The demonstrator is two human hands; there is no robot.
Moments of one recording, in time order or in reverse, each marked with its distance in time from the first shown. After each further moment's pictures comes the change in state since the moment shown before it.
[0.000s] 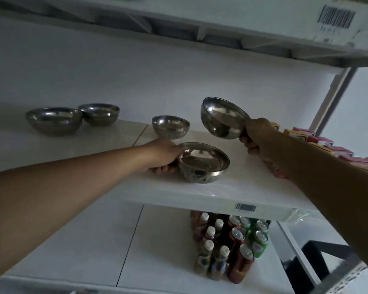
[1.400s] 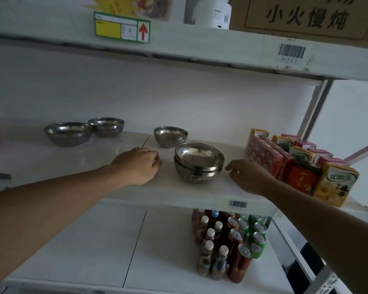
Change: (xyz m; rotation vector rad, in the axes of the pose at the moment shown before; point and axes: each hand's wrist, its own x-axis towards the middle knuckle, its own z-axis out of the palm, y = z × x) left_hand -0.057 -0.036 -0.029 0.690 0.260 0.191; right_hand -0.059 0.080 -0.024 -0.910 -0.135 -0.532
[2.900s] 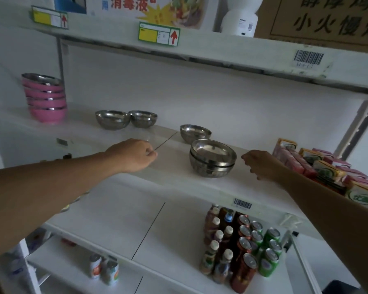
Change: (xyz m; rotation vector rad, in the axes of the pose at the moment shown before) left_hand -0.083 -0.001 -0.027 -0.089 0.054 -0.304; right_hand 0.041 0.017 -0.015 0.304 -0.061 -0.047
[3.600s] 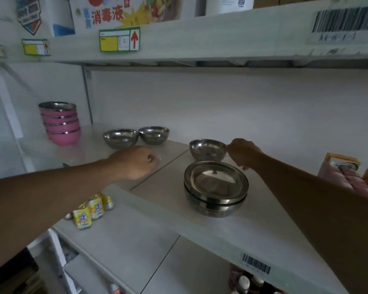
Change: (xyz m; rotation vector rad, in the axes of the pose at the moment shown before) left_hand 0.091 0.015 0.001 0.186 0.012 -0.169; right_hand 0.185 -0.045 0.042 -0.002 -0.122 -0.107
